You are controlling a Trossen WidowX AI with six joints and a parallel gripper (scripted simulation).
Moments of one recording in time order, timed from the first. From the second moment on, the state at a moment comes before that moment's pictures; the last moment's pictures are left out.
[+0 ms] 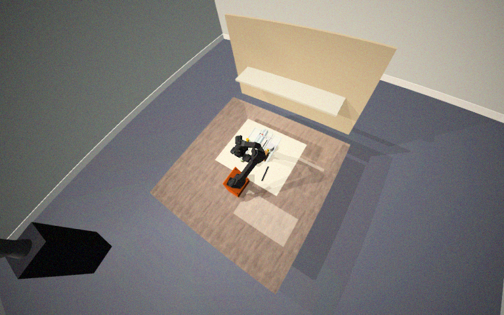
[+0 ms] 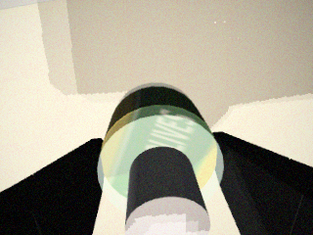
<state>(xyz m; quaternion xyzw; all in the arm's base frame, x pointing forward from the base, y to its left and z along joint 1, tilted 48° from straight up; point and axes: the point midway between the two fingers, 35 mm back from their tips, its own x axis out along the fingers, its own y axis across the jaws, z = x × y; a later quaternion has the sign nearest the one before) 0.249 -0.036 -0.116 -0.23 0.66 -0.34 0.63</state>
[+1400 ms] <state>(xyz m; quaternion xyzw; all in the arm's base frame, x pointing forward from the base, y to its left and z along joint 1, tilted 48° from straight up) 0.282 -0.024 -0.031 -0.23 0.67 -0.33 0.62</state>
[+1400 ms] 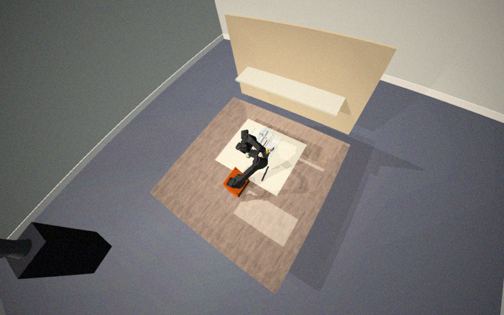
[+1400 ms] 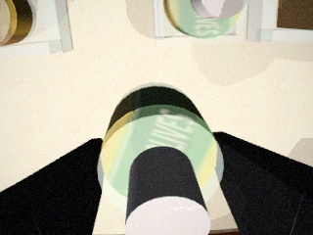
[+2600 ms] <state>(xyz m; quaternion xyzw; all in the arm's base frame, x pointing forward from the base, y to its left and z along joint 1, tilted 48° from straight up) 0.287 -0.078 -0.035 -0.24 0.67 -0.33 0.62</state>
